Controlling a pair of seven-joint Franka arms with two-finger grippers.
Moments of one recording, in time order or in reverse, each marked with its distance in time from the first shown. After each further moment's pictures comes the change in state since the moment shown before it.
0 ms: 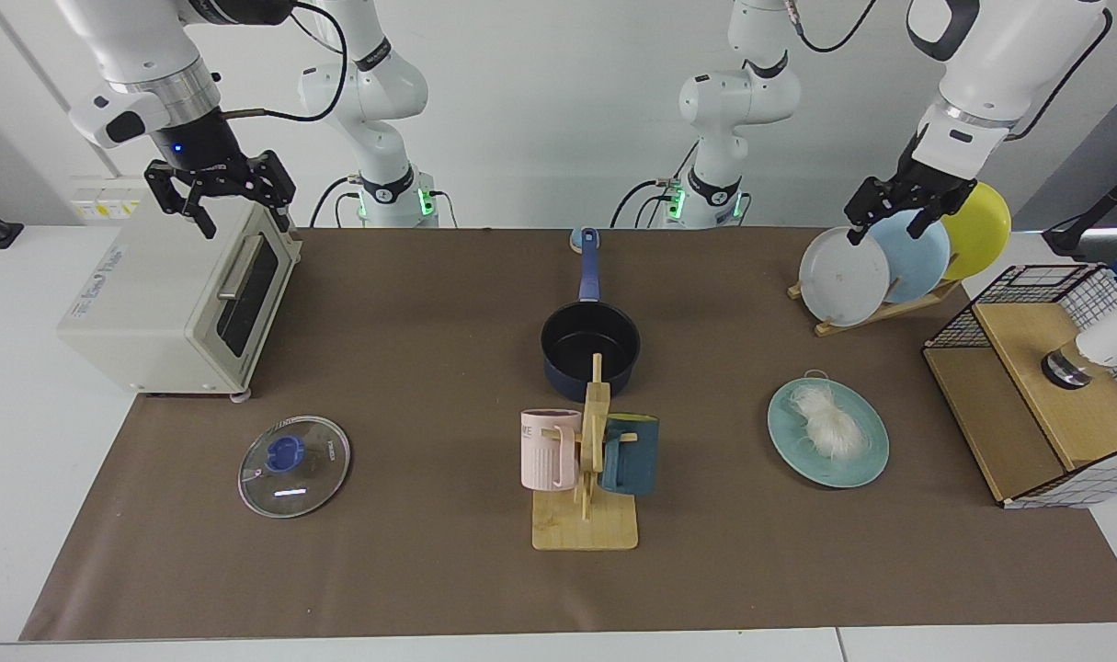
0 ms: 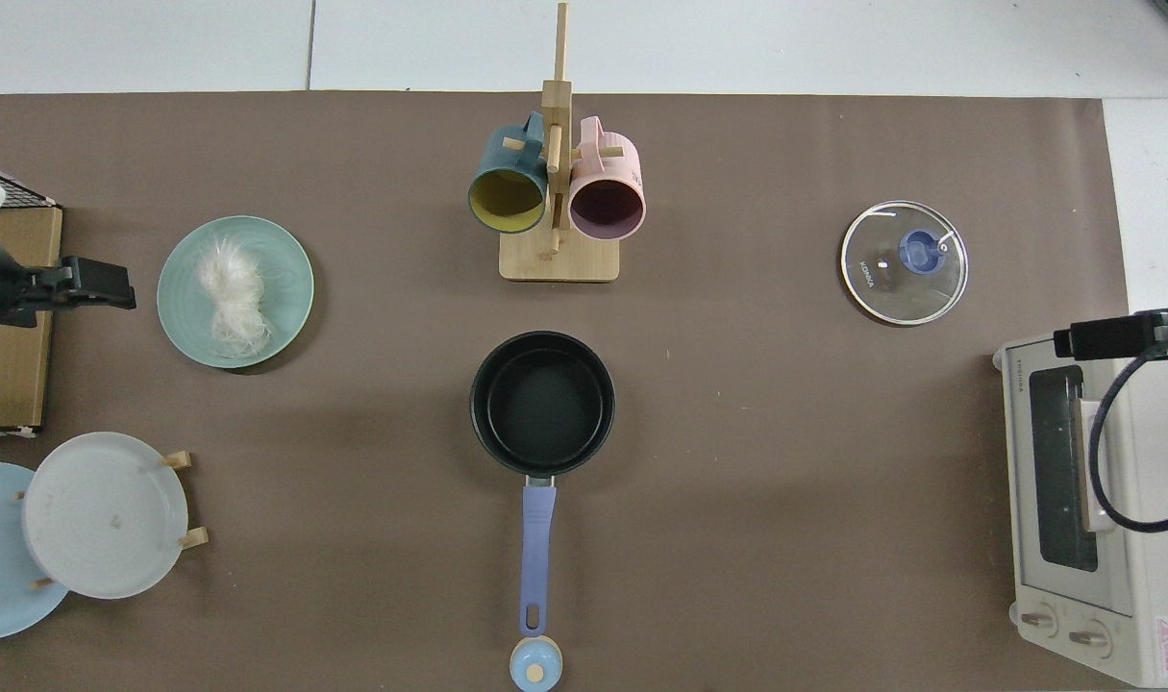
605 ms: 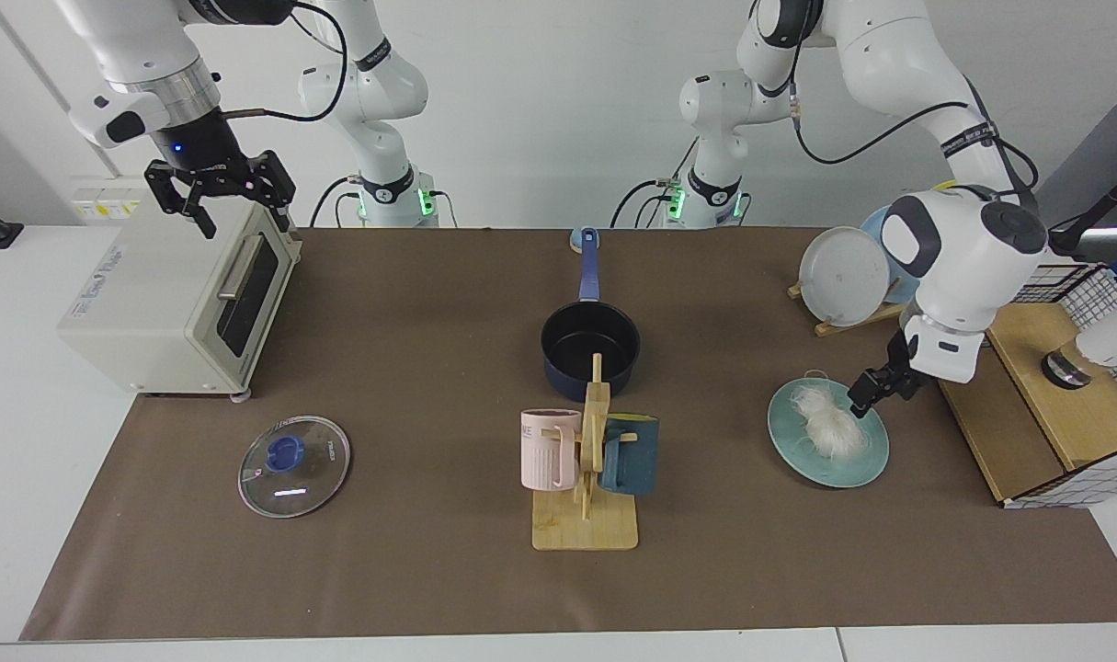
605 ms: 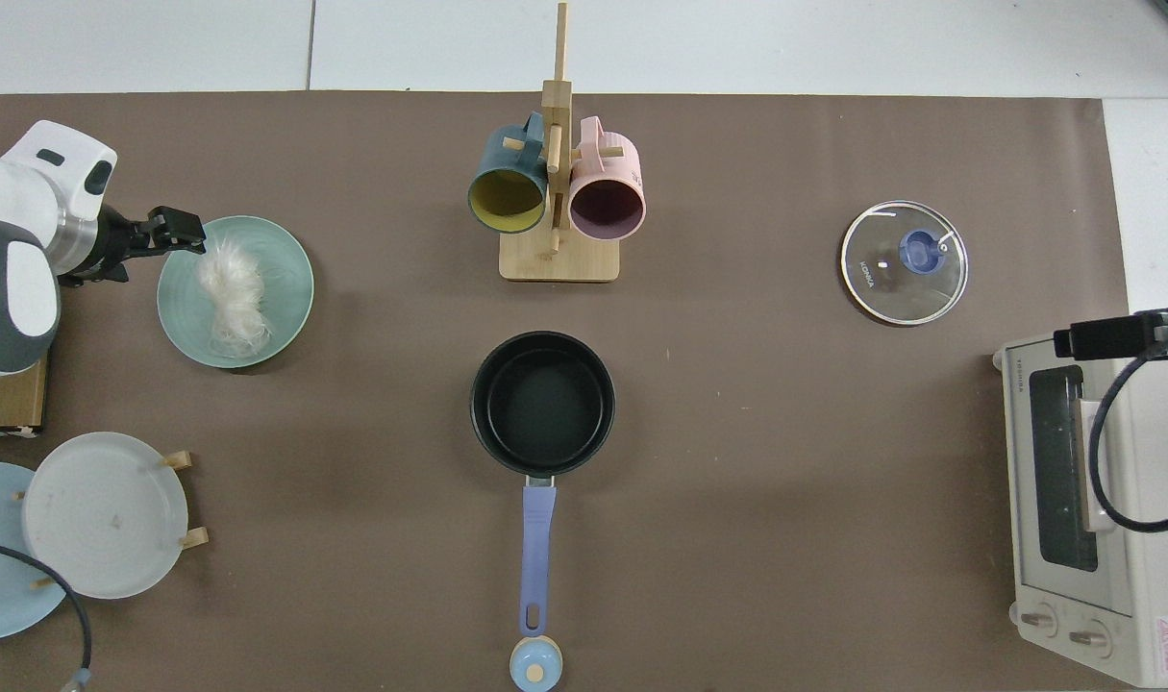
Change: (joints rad) left arm 0.012 0.283 -0.020 0.056 0.000 0.261 -0.174; right arm 0.000 0.000 0.000 0.000 0.000 0.000 0.000
